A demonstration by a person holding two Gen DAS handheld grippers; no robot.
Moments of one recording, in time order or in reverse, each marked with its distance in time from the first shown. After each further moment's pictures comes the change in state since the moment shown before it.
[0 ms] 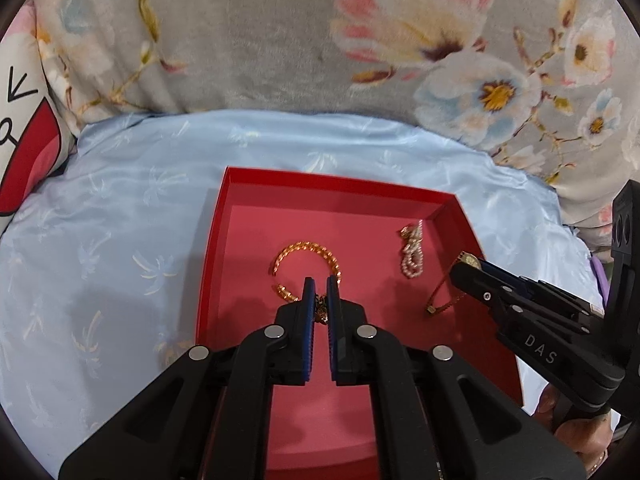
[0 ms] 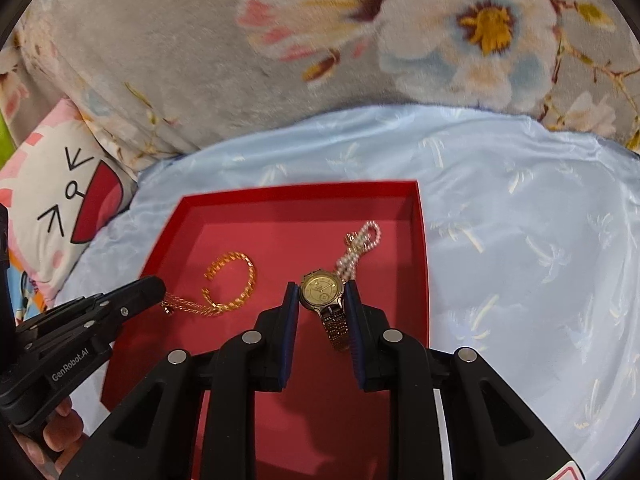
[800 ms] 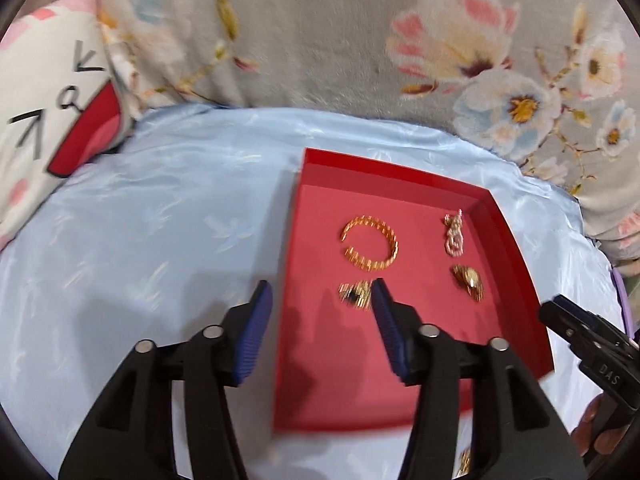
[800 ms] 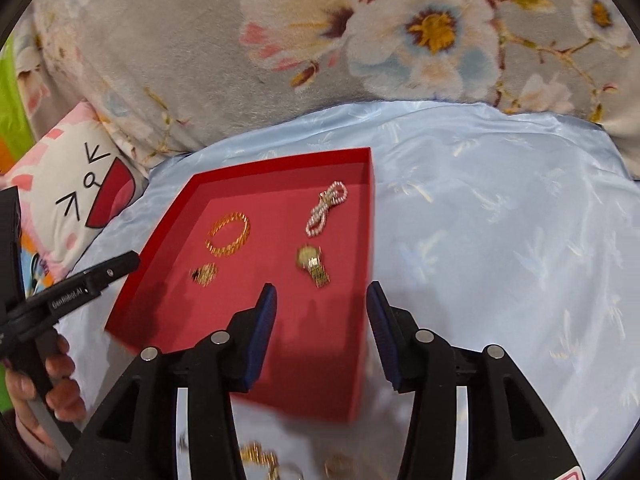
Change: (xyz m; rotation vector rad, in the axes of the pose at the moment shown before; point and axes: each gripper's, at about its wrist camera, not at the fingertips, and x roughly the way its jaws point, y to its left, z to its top) left arm -0.052 0.030 -0.050 -0.054 -0.098 0.119; right arm -0.070 -0.026 -0.075 0.007 -0.092 0.009
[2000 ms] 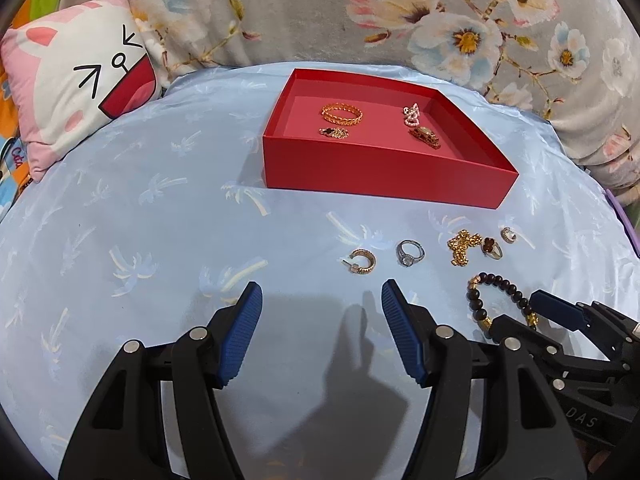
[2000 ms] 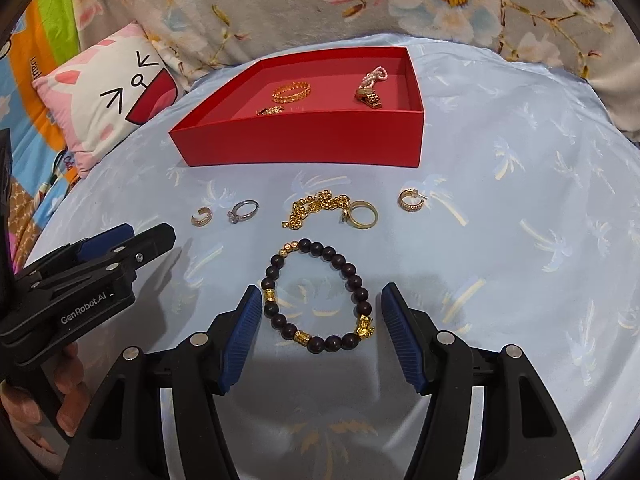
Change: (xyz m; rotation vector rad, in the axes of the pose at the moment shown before) left arm -0.070 -0.029 -0.154 0.071 0.009 0.047; right arm -0.049 0.048 -0.153 -0.097 0.120 -0.003
